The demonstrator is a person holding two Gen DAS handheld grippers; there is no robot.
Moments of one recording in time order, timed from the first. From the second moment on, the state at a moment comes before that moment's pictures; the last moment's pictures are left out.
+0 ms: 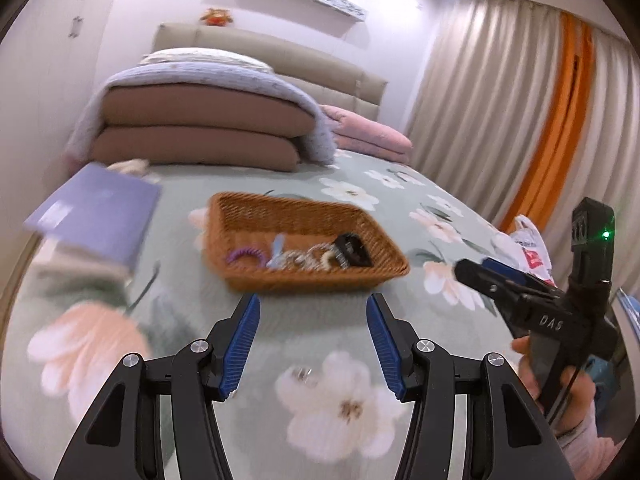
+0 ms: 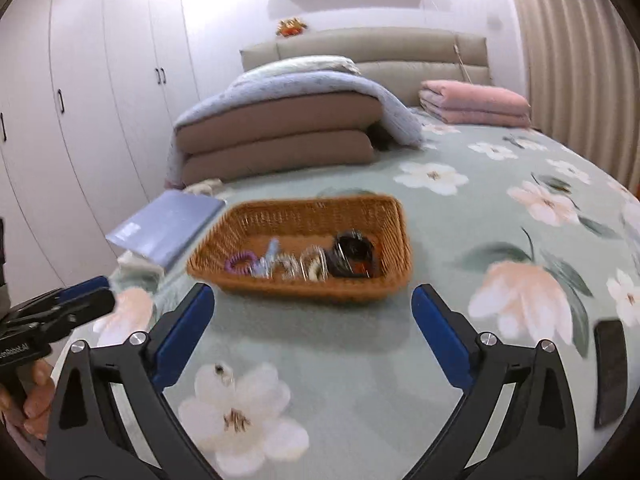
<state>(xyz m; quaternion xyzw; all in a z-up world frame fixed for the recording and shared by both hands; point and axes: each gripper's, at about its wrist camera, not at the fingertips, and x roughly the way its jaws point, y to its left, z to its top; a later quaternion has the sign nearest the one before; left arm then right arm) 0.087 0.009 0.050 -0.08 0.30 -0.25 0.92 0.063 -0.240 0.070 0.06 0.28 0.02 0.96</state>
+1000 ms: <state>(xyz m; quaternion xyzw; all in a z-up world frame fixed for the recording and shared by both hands) 0.112 0.036 -0.037 0.07 0.43 -0.26 0.86 0.072 -0.134 -0.024 -0.07 0.45 0.11 0.88</state>
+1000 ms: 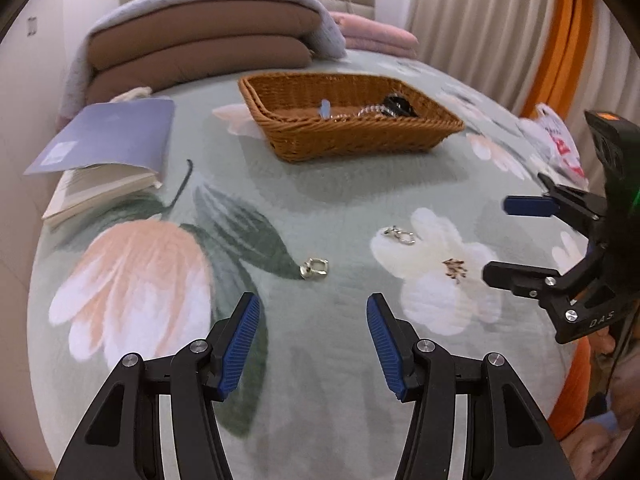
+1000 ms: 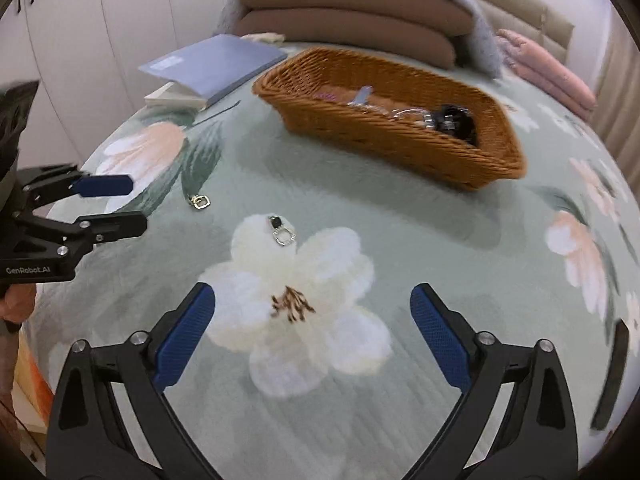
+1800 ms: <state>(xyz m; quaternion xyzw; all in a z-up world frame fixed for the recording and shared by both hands) 0.152 0.009 -0.063 0.10 0.45 -0.29 0.84 0.149 -0.096 -0.063 -0.13 0.45 0.19 0.86</state>
